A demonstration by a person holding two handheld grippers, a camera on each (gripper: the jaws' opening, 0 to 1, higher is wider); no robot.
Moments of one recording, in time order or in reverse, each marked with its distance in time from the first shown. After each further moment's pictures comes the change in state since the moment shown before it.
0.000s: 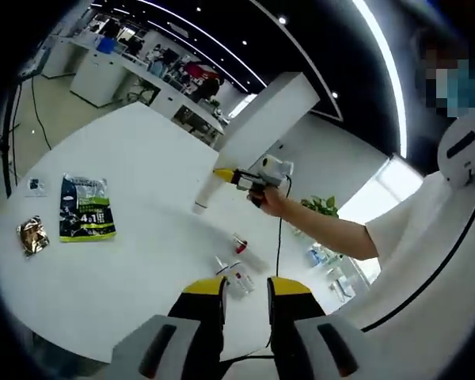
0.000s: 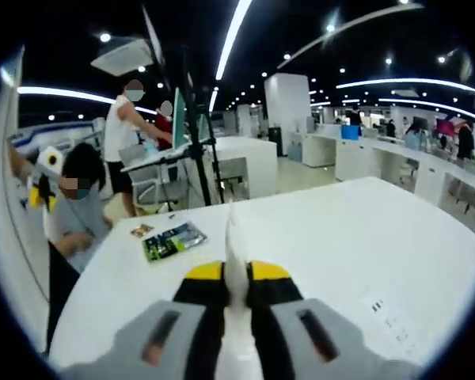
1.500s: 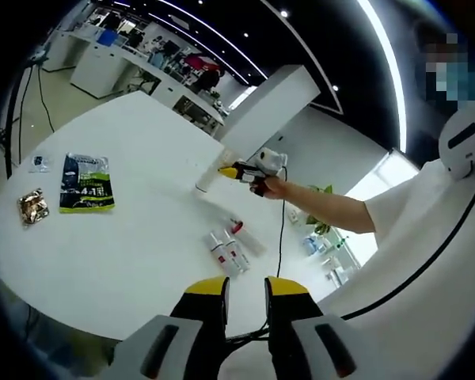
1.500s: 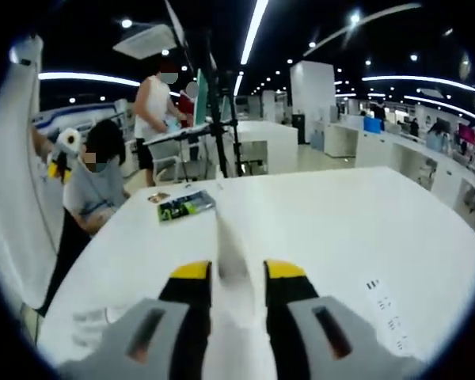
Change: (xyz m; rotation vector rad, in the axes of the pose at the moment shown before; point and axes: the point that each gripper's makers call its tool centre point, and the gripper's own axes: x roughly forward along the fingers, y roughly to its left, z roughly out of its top) left arm -0.008 -0.009 -0.037 -0.006 0.036 -0.008; right arm -0.043 -0.008 -0.043 -0.022 0.083 0.075
